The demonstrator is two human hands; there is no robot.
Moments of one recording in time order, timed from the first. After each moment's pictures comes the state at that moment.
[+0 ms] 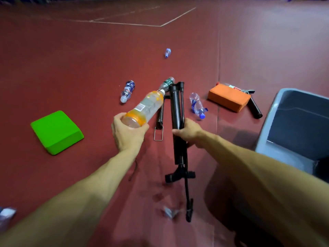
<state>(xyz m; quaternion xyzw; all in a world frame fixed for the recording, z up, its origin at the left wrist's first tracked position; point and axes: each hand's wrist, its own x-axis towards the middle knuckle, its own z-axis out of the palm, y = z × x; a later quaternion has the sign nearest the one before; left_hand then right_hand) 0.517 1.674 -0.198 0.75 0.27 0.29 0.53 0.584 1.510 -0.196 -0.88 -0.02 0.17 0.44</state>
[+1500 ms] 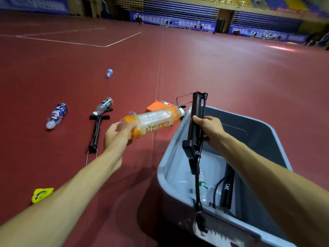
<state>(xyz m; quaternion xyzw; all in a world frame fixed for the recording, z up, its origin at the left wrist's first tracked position) 0.559 1.489 -0.153 0.64 0.10 0.08 0.76 0.564 1.237 -0.113 -0.74 0.17 -0.06 0.65</state>
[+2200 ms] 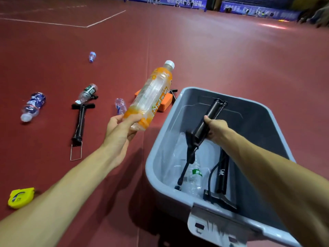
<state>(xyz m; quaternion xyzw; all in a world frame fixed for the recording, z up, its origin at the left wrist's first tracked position) 0.563 1.448 -0.165 0.54 0.03 -0.05 0.84 0.598 1.166 -0.189 -0.61 0.35 -0.07 0.70</state>
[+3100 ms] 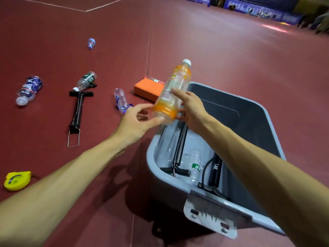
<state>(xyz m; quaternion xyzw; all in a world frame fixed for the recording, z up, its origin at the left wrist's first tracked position) 0.547 1.440 -0.159 0.78 -0.10 0.01 0.62 0.569 1.268 -0.122 -0.70 0.10 -0.01 0.71</state>
